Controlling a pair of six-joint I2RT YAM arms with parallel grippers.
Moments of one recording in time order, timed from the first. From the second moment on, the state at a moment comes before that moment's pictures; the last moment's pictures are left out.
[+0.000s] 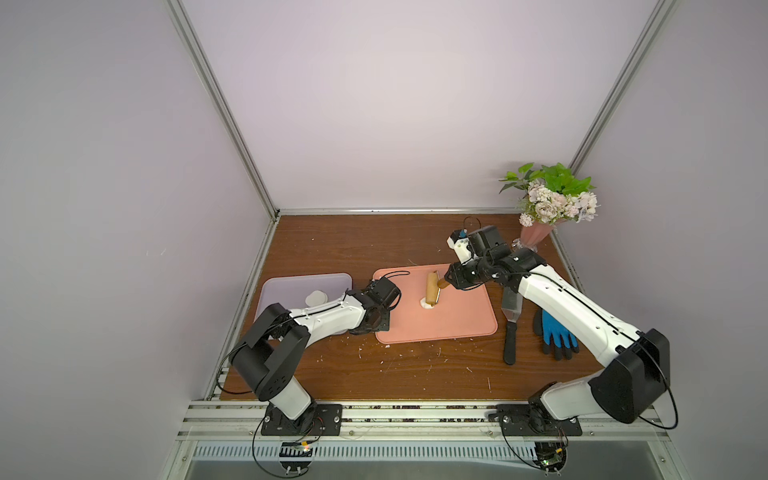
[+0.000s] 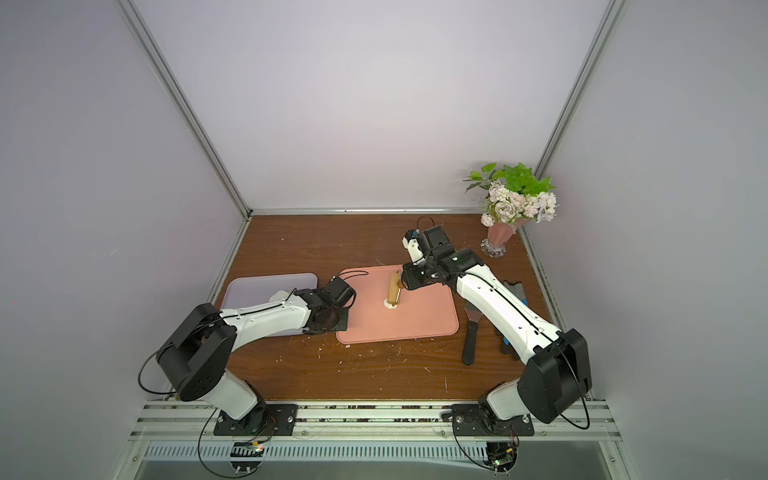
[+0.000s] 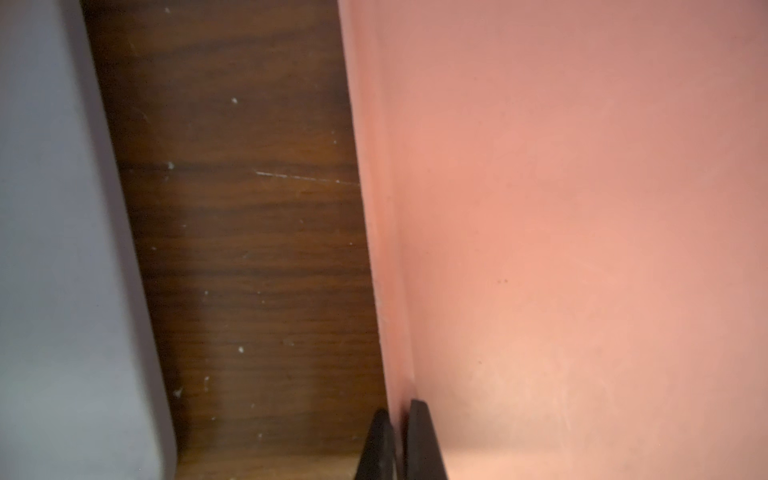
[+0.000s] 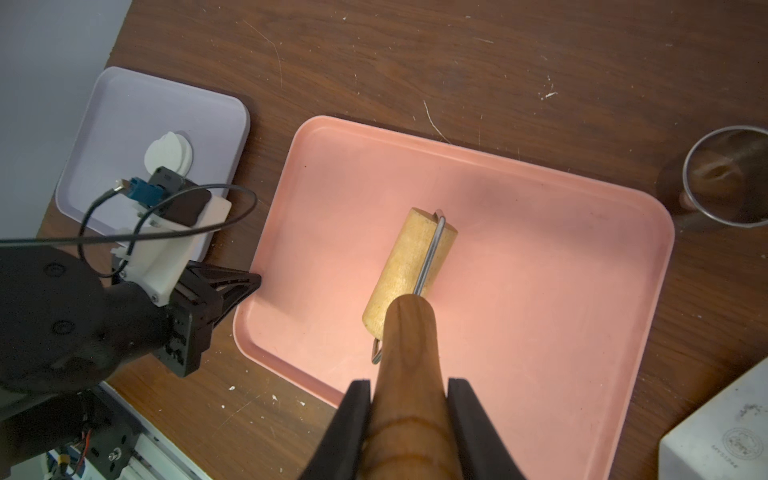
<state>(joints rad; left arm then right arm) -0.70 1.61 0.88 -0.56 -0.20 -0.63 0.54 1.47 1.34 -0.79 -0.11 0.19</state>
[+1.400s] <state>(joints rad) -0.70 1.67 0.95 -0.63 -0.27 -0.62 0.65 1.73 1.90 -1.10 -0.05 0.08</state>
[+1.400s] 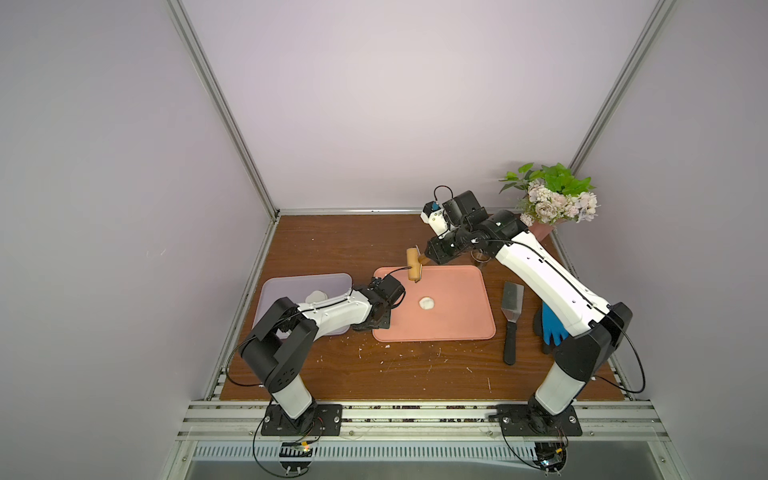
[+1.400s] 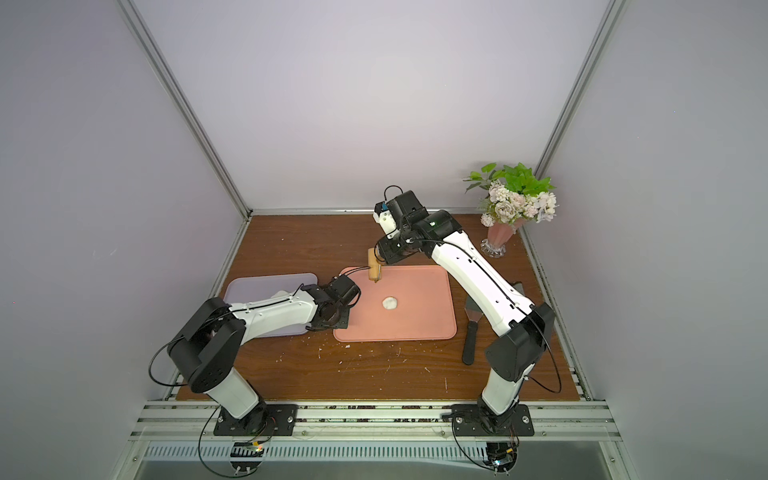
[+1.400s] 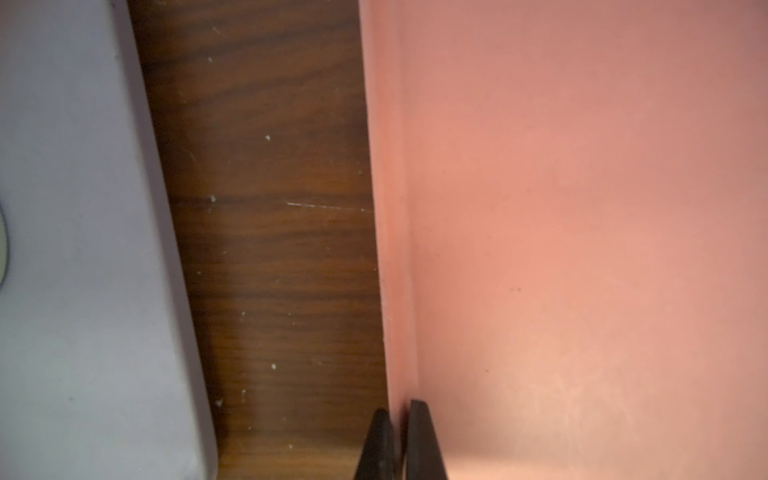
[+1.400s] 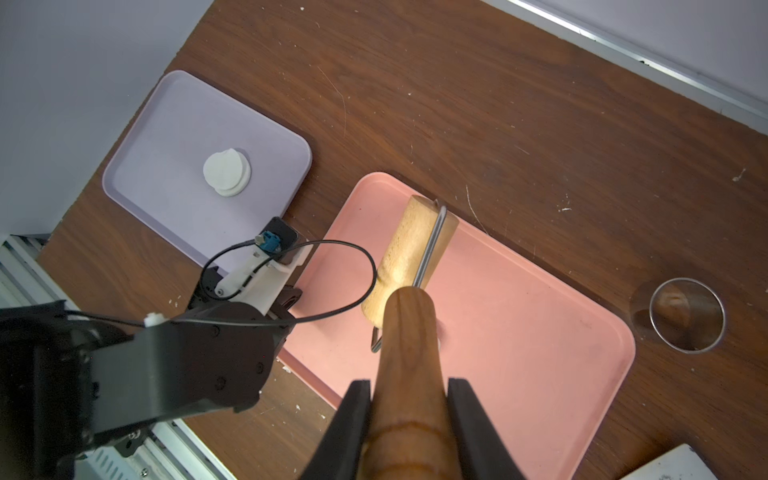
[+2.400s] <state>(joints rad) -0.70 1.66 0.95 -0.62 -0.27 -0.63 0.75 1.82 1.70 -1.06 0.07 0.06</state>
